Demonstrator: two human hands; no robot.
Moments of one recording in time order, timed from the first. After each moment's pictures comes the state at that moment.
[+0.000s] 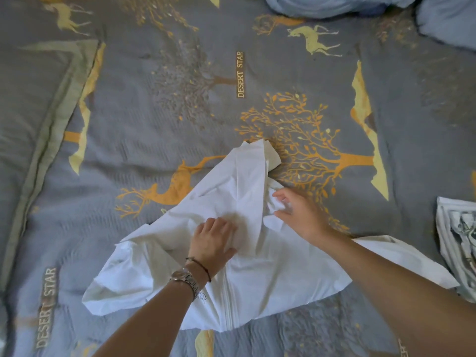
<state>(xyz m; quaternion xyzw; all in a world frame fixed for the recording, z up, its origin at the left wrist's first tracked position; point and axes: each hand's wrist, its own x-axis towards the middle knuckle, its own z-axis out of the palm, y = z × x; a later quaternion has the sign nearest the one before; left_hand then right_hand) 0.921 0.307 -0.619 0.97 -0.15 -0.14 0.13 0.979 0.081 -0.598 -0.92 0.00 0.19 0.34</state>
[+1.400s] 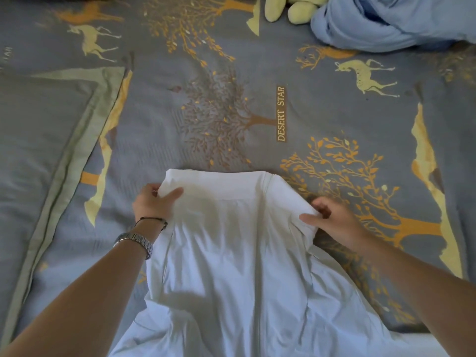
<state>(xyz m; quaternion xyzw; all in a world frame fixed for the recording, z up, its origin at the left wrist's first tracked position) 1.134 0.476 -0.645 0.84 0.39 -0.07 0.36 1.126 0.104 -0.629 -0.85 0.10 0.27 0.44</state>
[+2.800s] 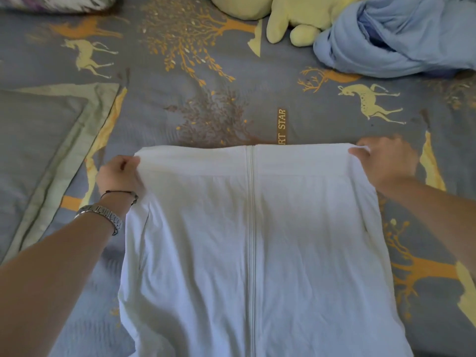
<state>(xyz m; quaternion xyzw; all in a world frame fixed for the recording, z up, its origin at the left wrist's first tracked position) 1.236 0.516 -0.628 0.87 0.35 0.05 0.33 1.293 0.058 -0.593 -1.00 0.02 -0.05 -0.01</state>
